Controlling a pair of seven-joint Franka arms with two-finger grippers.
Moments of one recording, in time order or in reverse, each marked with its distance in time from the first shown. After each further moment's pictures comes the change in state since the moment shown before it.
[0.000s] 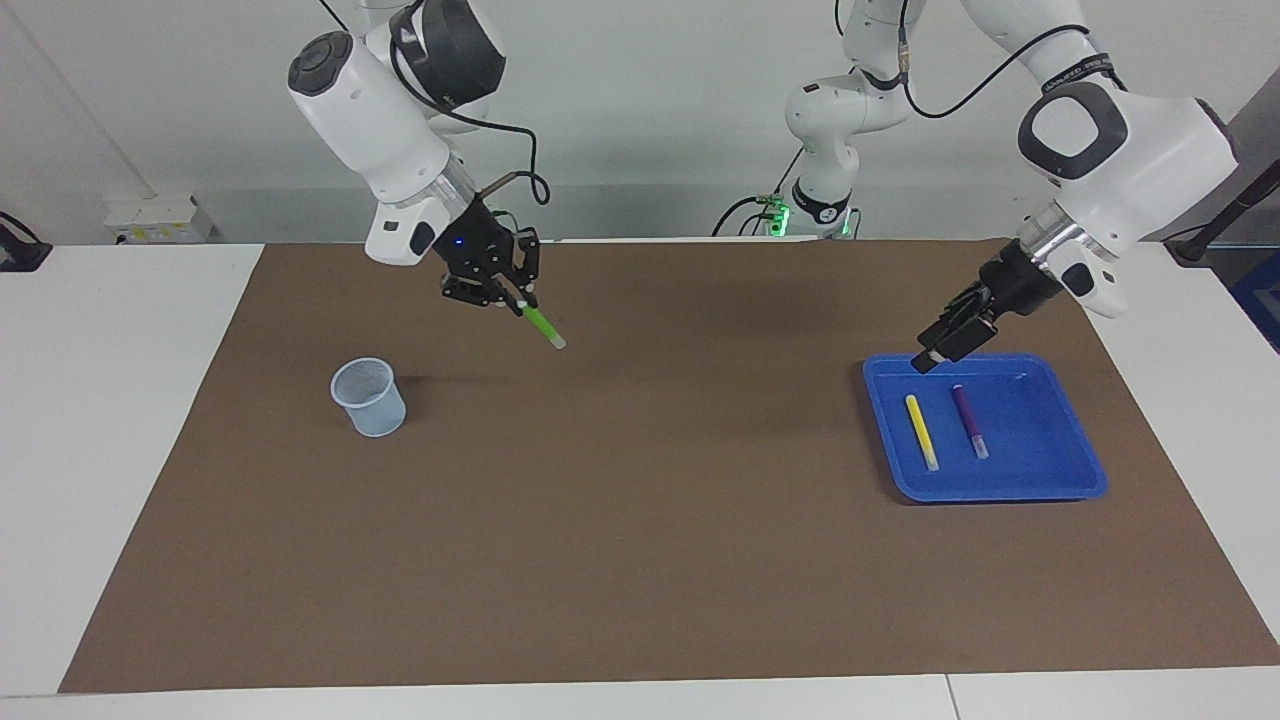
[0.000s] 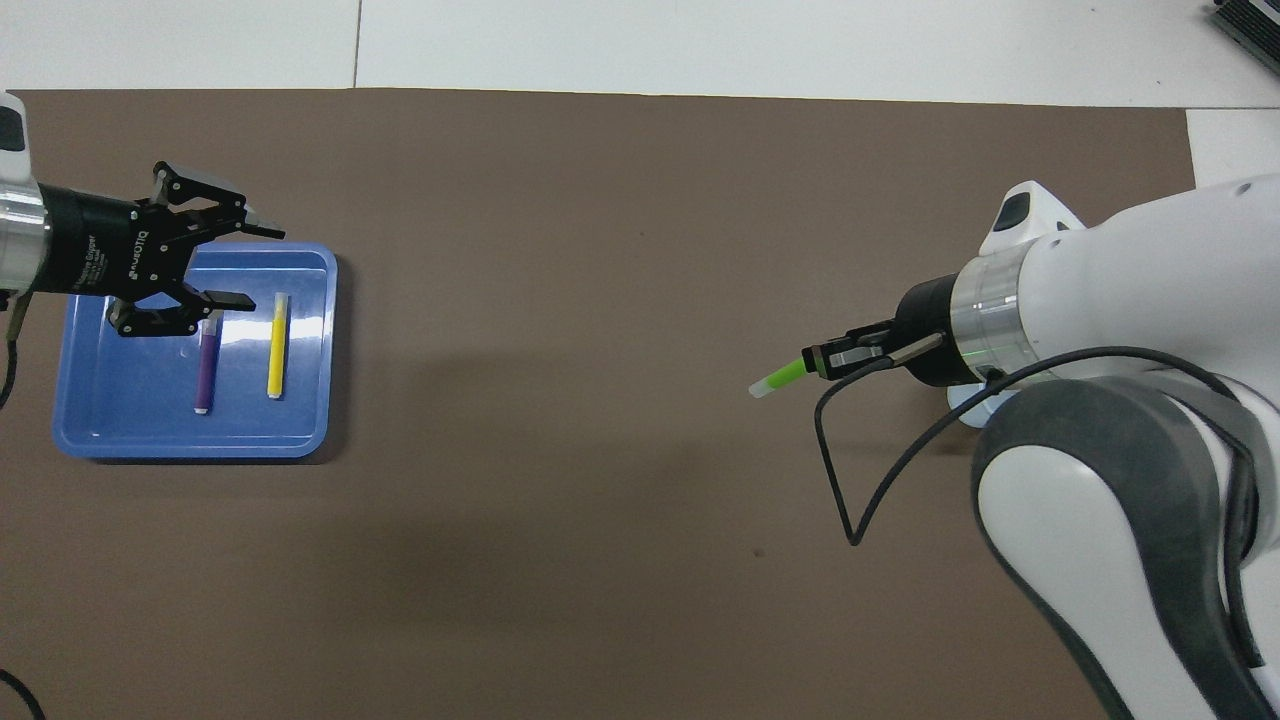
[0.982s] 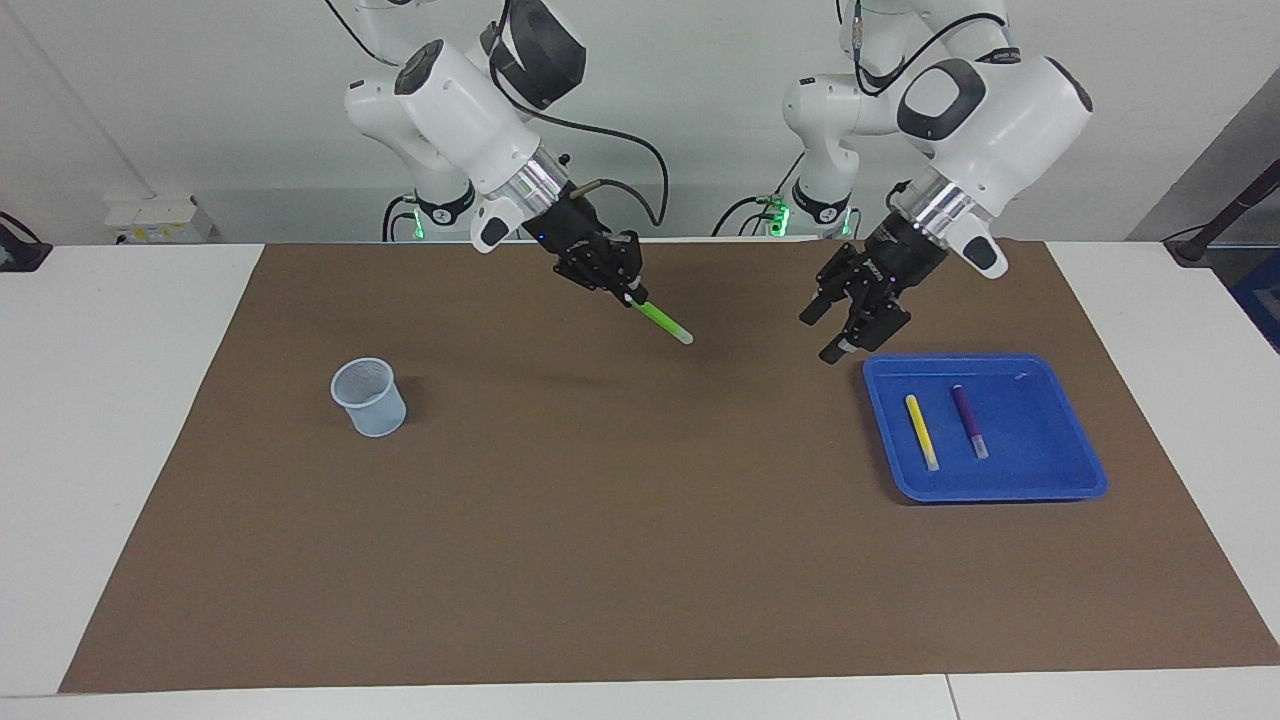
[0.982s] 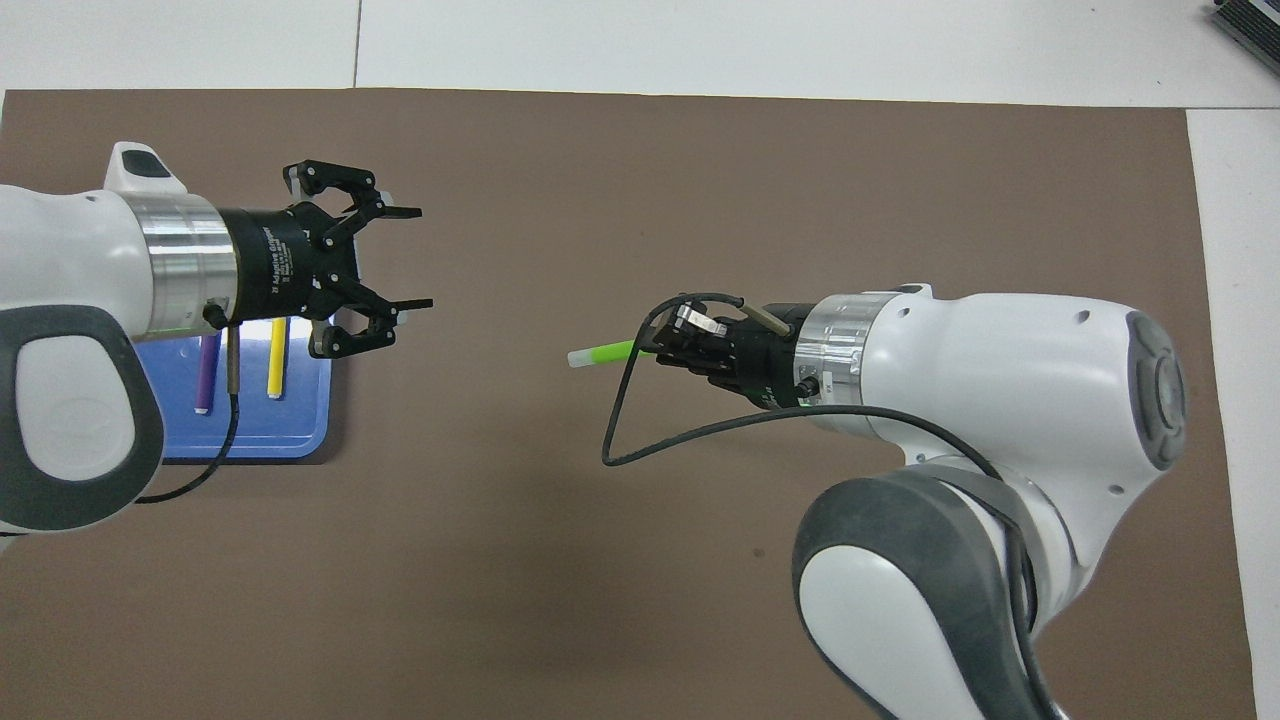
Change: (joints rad) left arm -0.260 -0.110 -0.004 -0.165 -0.078 0.345 -0.701; right arm 0.199 -0.001 0.001 -0.110 0.245 0.425 0.655
